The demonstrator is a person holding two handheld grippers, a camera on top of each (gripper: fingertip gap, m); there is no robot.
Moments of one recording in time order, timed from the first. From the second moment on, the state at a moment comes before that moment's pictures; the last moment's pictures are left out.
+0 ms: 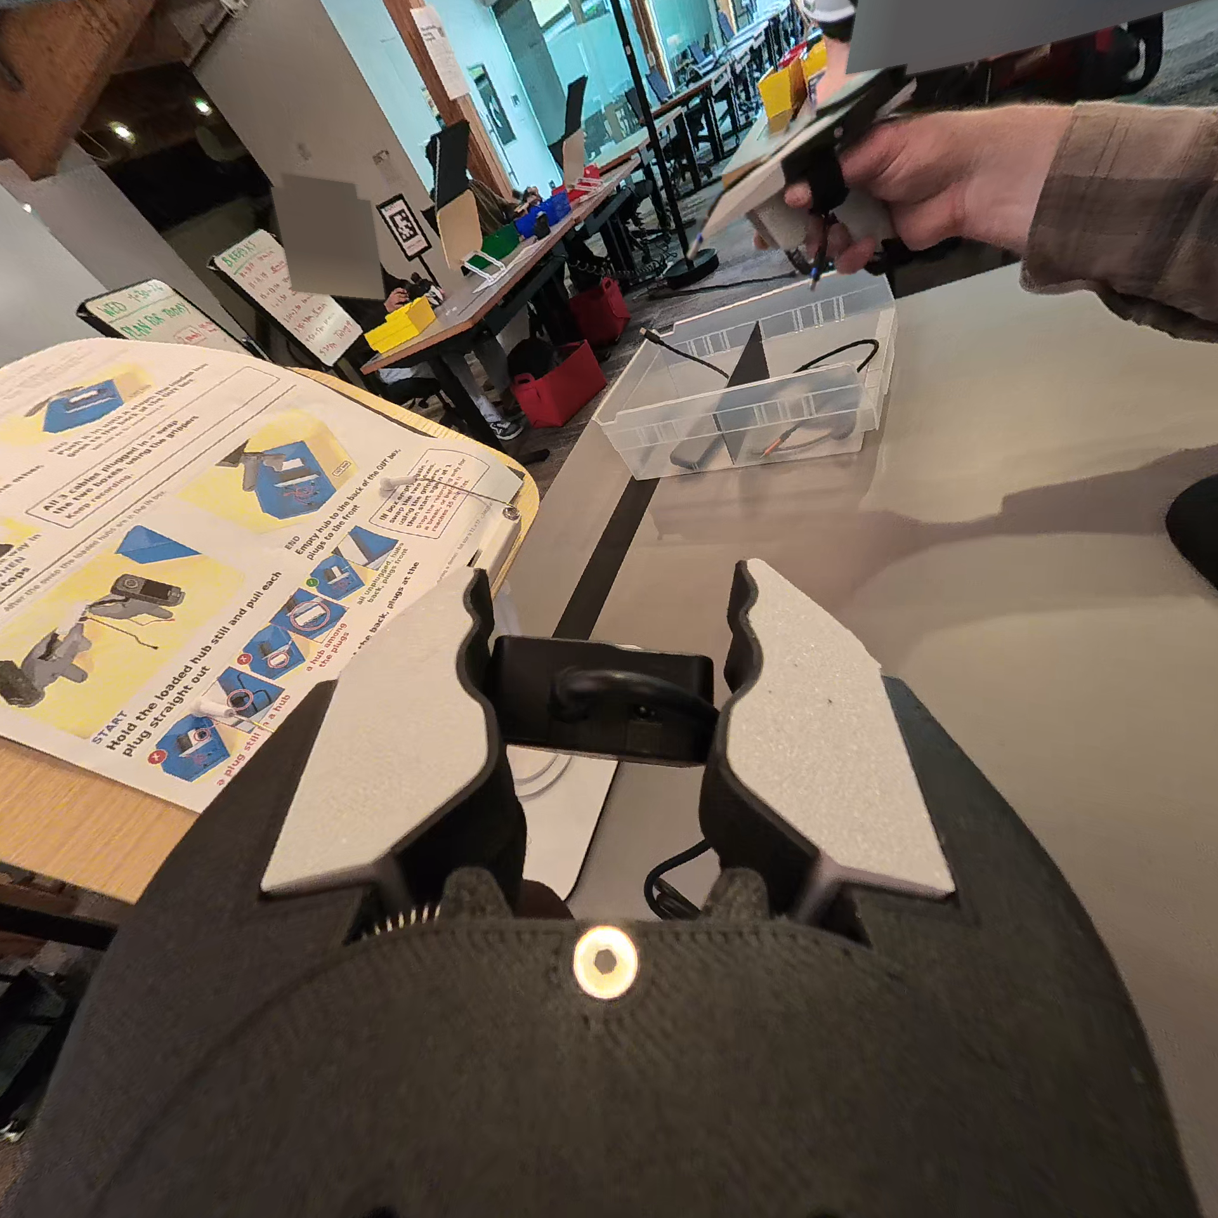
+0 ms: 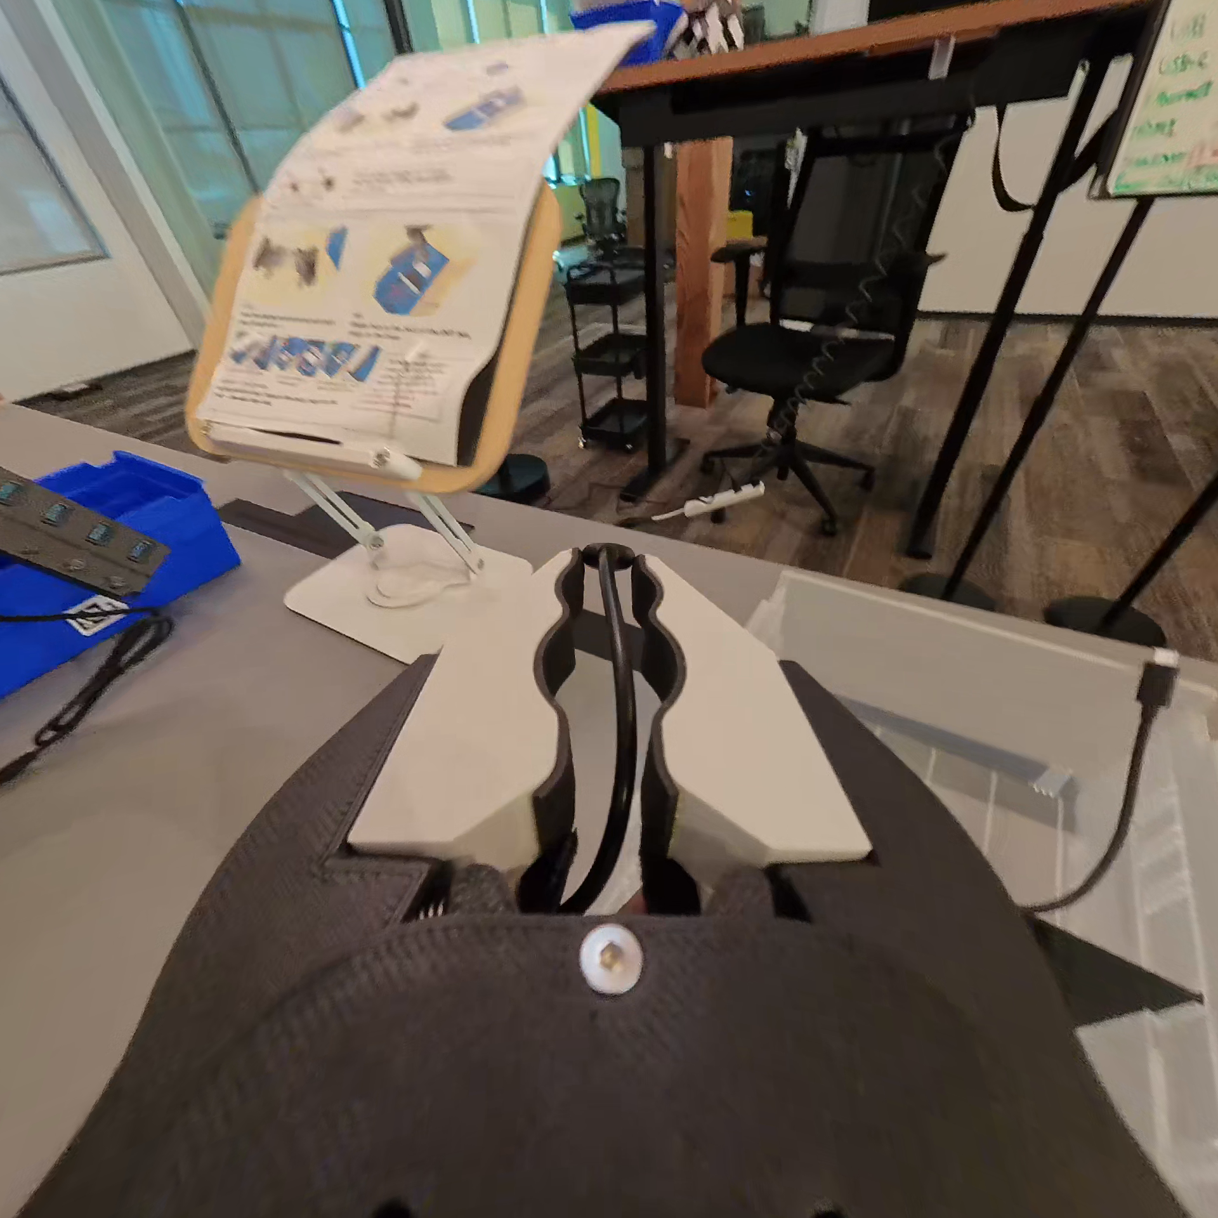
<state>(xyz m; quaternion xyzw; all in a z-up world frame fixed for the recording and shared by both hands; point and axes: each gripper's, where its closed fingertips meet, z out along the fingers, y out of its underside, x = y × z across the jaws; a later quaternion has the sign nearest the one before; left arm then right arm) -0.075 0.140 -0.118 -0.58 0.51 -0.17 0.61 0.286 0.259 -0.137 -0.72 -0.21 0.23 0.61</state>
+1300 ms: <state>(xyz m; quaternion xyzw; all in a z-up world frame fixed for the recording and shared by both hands) -0.018 0.107 -0.118 -0.53 0.56 -0.26 0.59 -0.034 0.124 -0.215 -0.58 -0.63 0.19 0.49</state>
